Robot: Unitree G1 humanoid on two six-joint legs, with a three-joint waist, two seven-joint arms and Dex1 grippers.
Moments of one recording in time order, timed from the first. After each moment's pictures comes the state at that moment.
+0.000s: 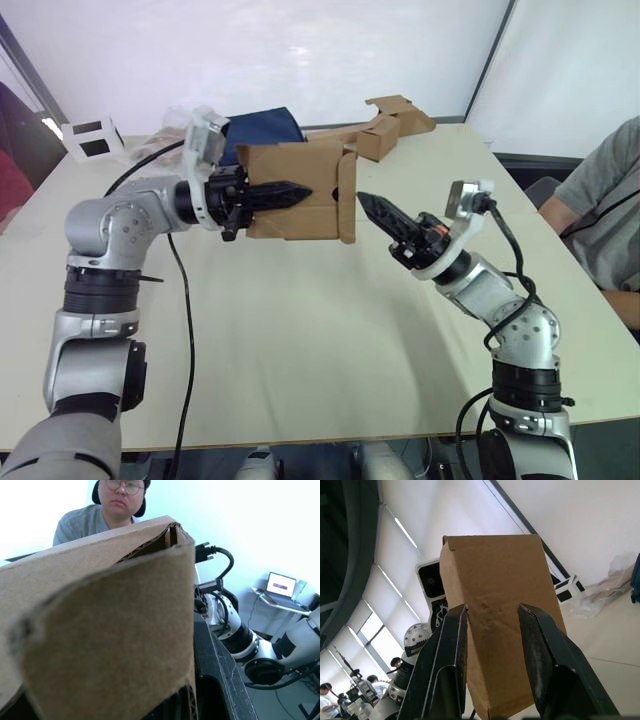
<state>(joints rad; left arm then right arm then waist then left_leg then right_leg) -0.95 0.60 0.08 0.16 -0.80 0.88 -1.26 -0.51 -0.26 -0.23 -0.21 1.22 0.80 0.55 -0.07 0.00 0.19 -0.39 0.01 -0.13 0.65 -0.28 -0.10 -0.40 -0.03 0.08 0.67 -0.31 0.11</state>
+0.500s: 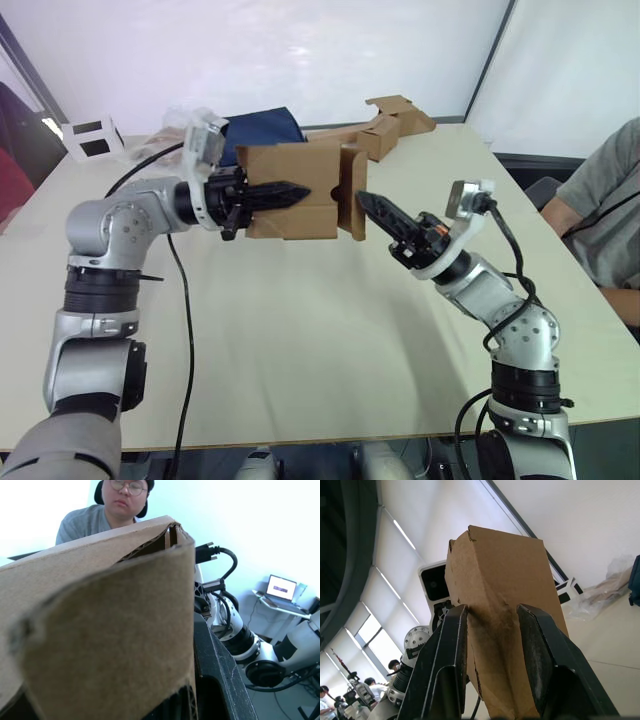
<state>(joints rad) -0.95 0.60 0.07 0.18 -0.80 0.88 -1.27 -0.51 -0.25 -0.23 -0.21 1.23 0.78 0.54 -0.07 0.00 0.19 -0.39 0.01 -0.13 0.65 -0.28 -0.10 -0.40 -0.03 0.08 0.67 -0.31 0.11</state>
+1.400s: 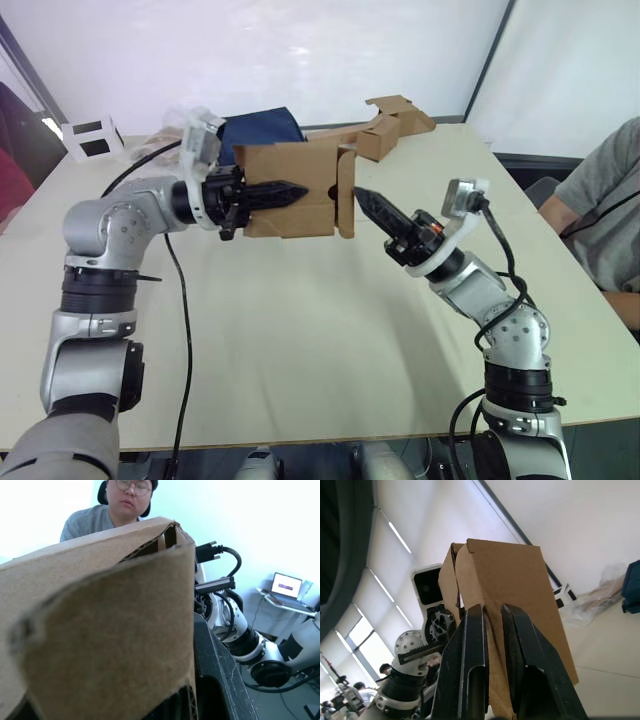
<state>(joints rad) -0.95 0.61 0.07 0.17 -0.79 0.86 -1.27 -0.51 -0.23 -0.20 -0.21 1.16 0.71 0.52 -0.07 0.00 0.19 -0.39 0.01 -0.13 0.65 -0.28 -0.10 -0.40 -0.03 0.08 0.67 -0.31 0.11</state>
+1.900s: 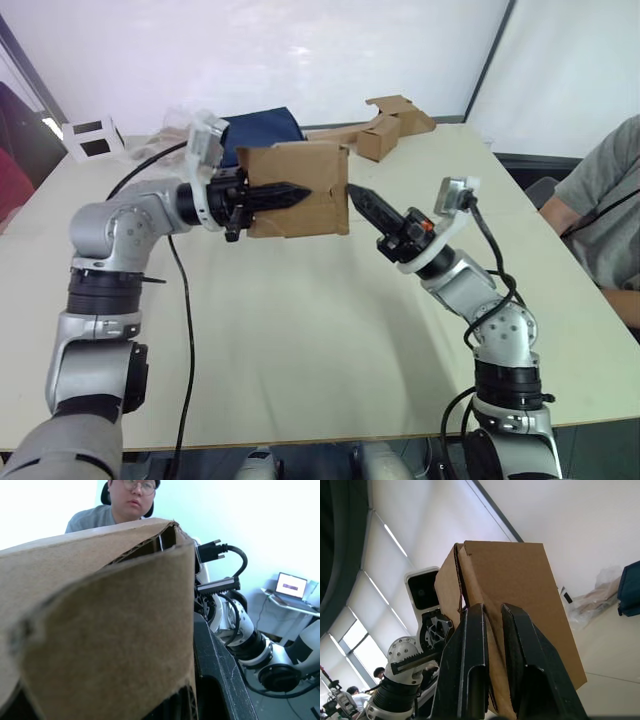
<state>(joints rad) -0.94 0.58 0.07 0.17 -0.77 0.84 -1.25 -0.53 -0.18 -0.18 -0.20 1.14 0.70 0.50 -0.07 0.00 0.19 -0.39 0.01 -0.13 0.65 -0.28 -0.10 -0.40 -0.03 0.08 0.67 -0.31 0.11</state>
